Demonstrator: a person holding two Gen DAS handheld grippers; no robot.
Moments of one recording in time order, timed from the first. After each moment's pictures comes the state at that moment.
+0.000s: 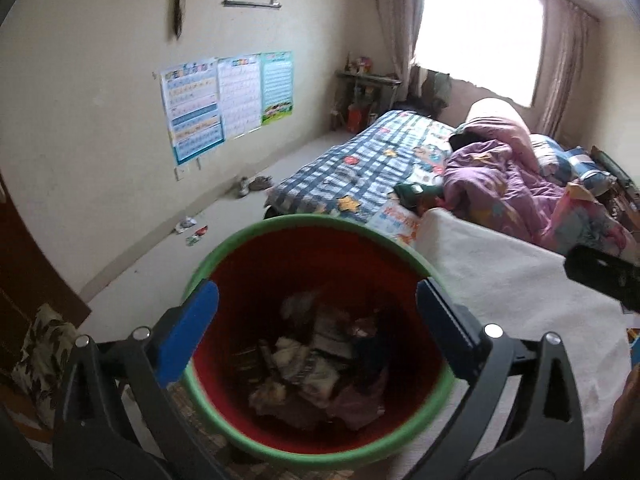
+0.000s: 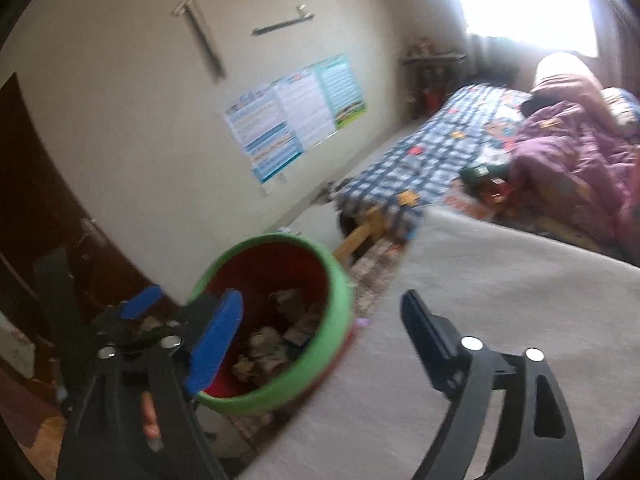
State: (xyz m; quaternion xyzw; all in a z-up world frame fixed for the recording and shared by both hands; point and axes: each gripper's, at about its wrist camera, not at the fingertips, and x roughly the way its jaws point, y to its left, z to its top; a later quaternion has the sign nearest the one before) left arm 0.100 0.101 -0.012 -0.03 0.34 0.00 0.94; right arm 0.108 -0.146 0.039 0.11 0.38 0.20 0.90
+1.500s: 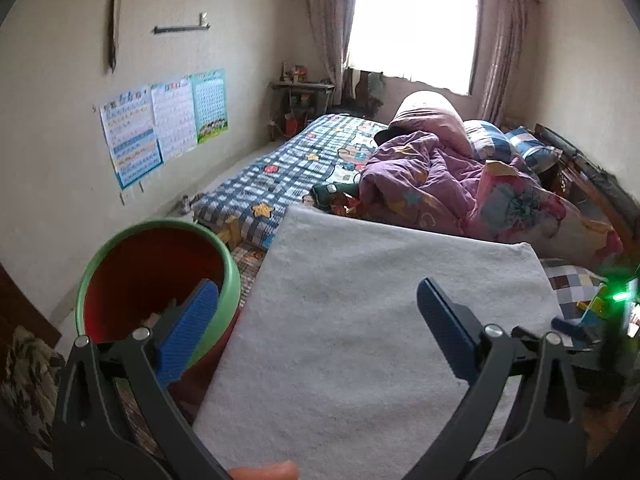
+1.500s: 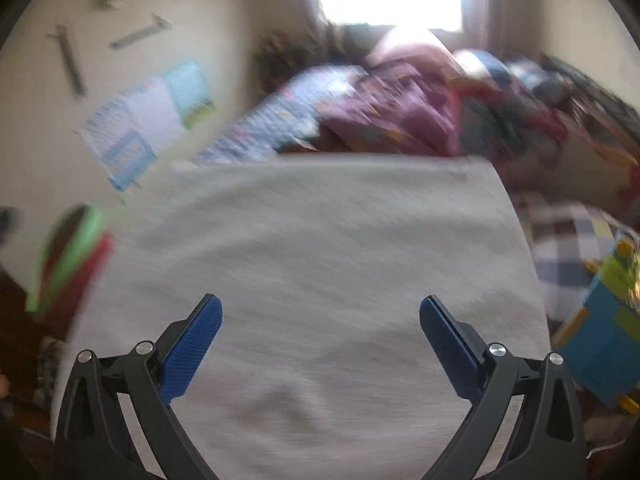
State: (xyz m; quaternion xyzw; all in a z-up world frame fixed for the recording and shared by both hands) left arm 0.032 -0.065 0.019 0.00 0.32 -0.08 0.94; right arm 0.024 -0.383 -0.062 0.10 0.46 -0.06 0.88
